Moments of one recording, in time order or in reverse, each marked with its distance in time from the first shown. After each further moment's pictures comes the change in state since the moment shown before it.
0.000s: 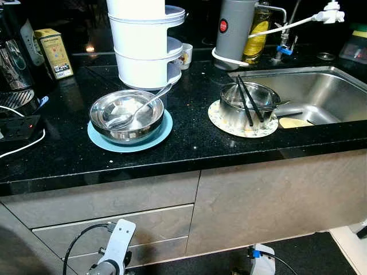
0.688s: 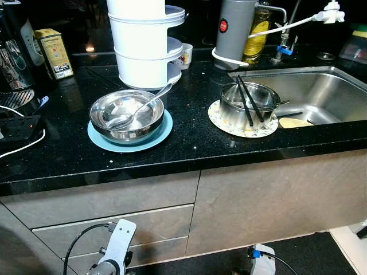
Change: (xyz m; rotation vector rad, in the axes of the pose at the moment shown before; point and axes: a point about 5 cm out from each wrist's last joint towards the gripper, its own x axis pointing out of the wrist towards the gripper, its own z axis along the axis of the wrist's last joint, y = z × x) left arm 0.000 -0.001 0.000 0.000 -0.004 -0.014; right arm 0.000 0.000 0.000 -0.001 -0.001 0.001
